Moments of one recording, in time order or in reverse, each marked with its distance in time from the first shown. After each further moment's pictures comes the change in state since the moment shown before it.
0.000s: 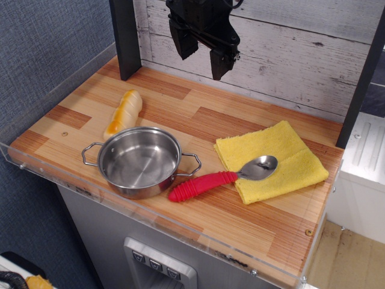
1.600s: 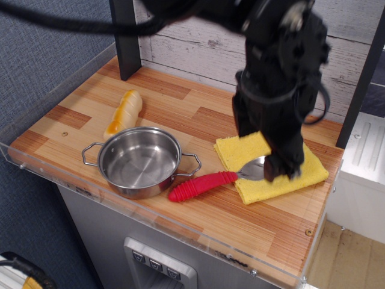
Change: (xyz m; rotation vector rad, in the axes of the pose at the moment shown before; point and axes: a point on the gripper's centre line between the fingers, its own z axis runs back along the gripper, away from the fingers) arm -0.060 -0.149 0.027 -0.074 -0.038 -0.415
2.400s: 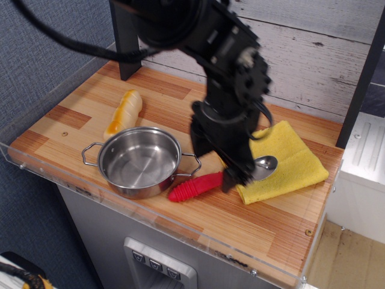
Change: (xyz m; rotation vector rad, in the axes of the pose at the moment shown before) arm -0.045 0.048 -0.053 0.007 0.168 0.213
